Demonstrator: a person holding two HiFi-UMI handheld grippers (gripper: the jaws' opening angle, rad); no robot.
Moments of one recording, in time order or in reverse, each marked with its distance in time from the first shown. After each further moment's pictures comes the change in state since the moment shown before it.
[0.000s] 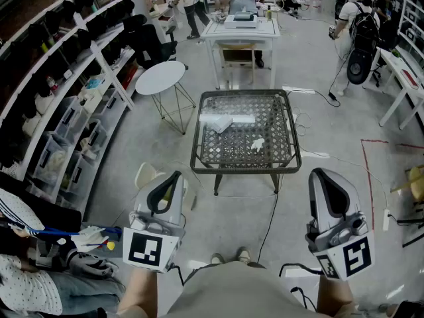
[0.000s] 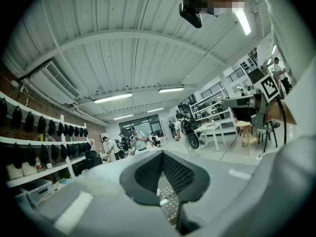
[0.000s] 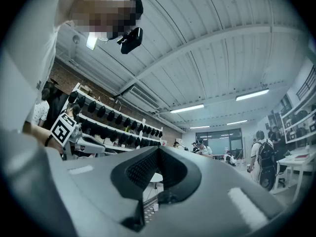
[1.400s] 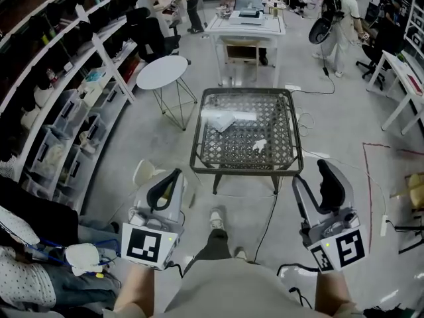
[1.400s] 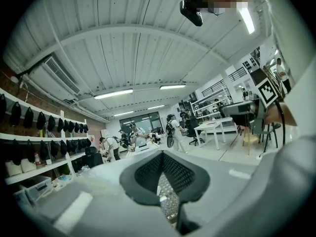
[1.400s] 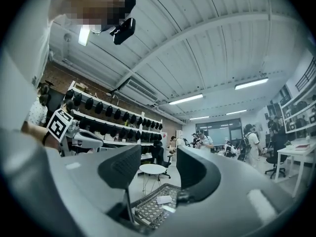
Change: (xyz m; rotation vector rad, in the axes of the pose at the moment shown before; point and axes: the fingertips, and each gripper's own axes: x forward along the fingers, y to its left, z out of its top) left arm 0.028 0.006 -0.020 -0.017 0.035 0.005; right arm 0.032 -0.019 -0.052 0.064 0.087 0.004
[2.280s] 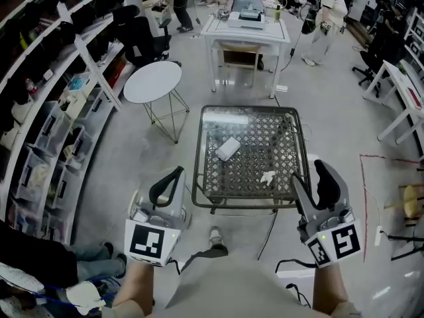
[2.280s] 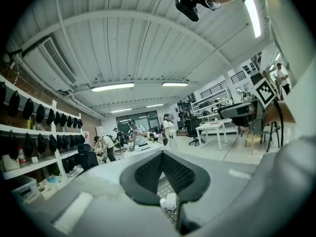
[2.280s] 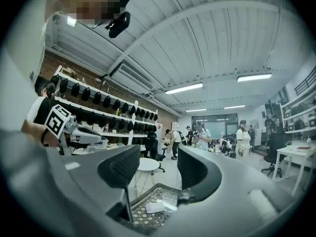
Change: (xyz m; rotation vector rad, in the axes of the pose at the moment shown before) left arm 0.160 0.149 -0.040 -0.031 -0.003 -0.061; right arm 0.209 -0.032 -0.053 -0.016 0.105 -0.060
